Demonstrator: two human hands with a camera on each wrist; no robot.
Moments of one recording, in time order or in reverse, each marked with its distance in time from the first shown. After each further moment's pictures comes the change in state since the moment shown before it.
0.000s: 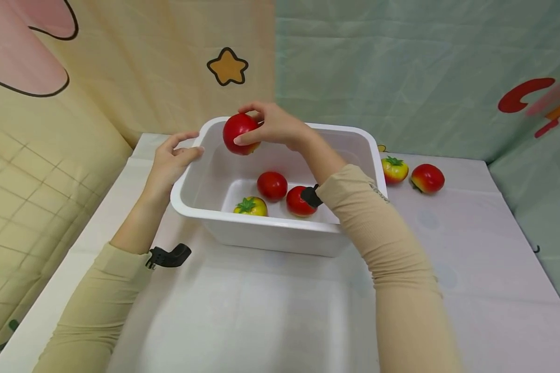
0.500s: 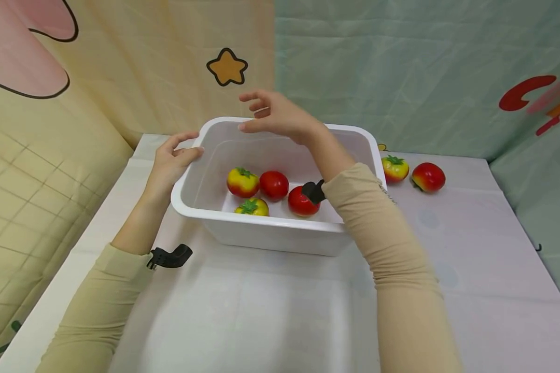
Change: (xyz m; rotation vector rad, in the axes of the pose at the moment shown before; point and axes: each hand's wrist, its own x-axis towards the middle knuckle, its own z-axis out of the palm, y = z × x) left_hand 0.000 -0.002 0.000 -0.006 0.004 -0.010; right_hand -0.013 -0.009 -0.015 0.005 0.043 -0.073
